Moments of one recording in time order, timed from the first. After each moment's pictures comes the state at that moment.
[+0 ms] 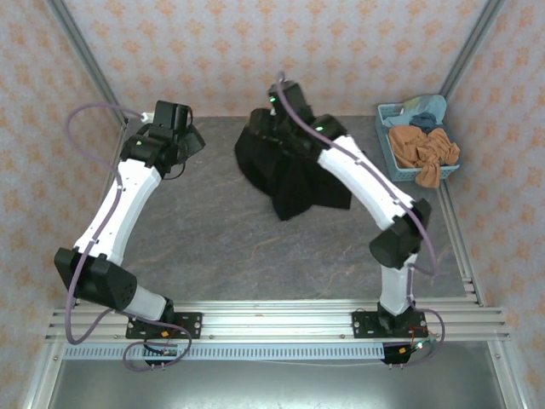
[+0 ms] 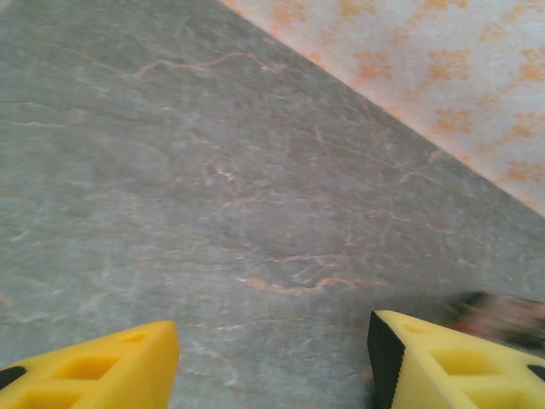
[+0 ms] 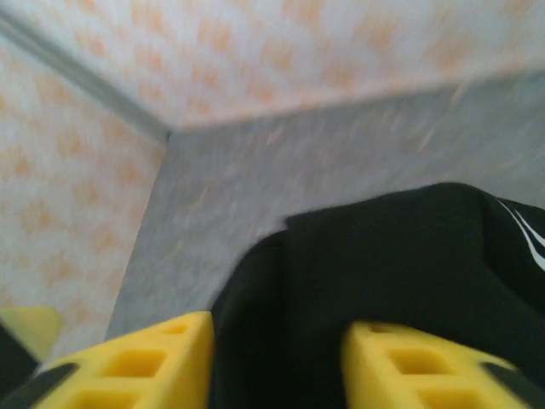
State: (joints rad) left arm -0.18 1.47 1.56 -0.91 -0.27 -0.75; right arm 0.69 1.95 2.12 -0.75 0.03 0.66
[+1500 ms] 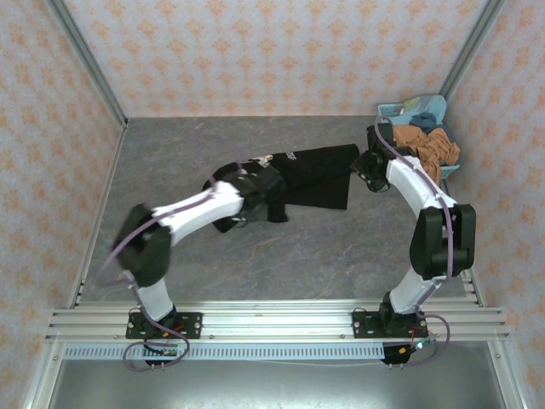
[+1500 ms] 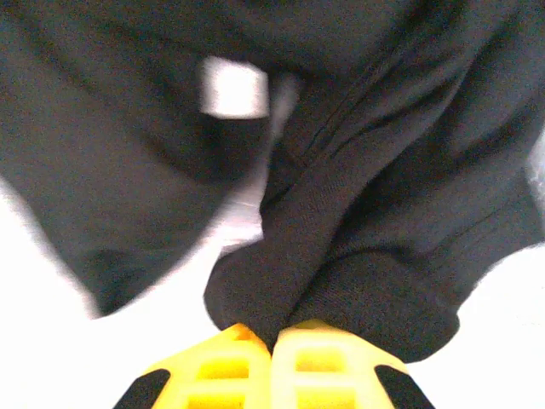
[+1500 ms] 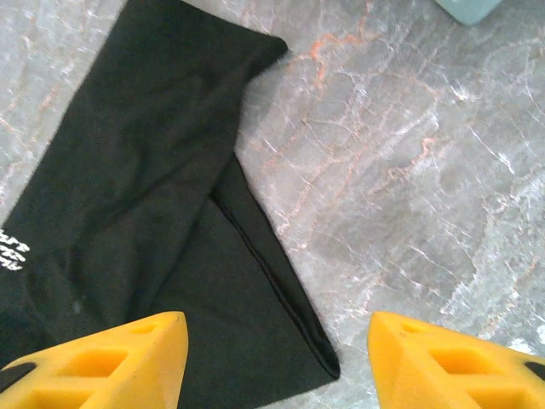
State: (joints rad) left arm -0.68 1.70 1.33 -0.94 -0.32 -0.75; right arm 0.11 1.68 1.33 -0.72 0.05 0.83
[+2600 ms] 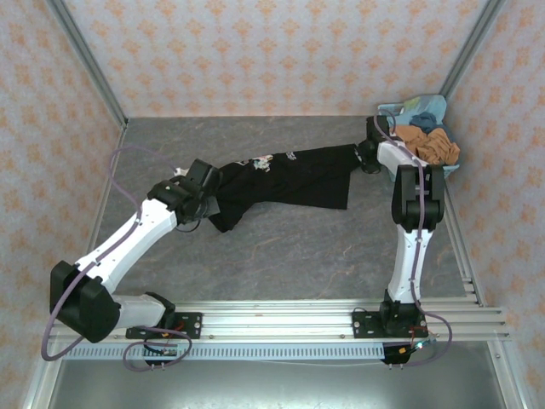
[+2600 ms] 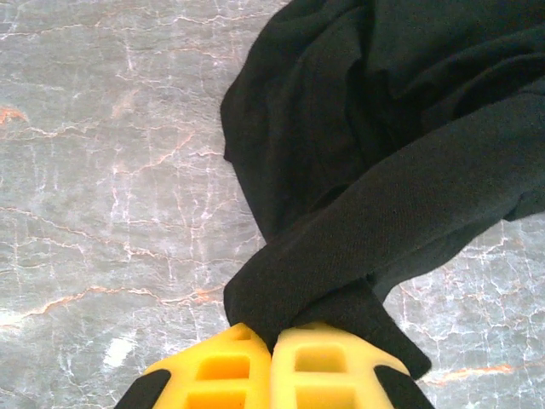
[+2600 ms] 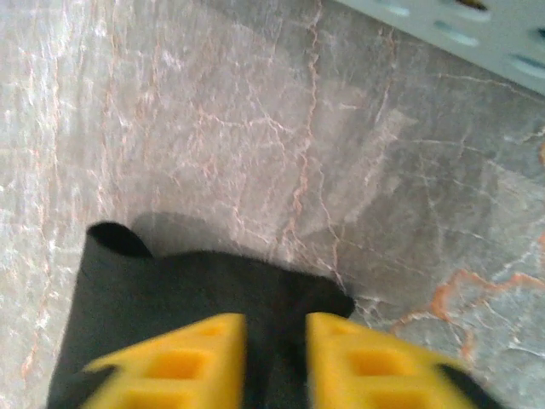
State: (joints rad) left arm -0.41 1.29 1.09 -0.94 -0.27 -0.75; right arm 0.02 2.20 1.67 -0.48 0.03 1.02
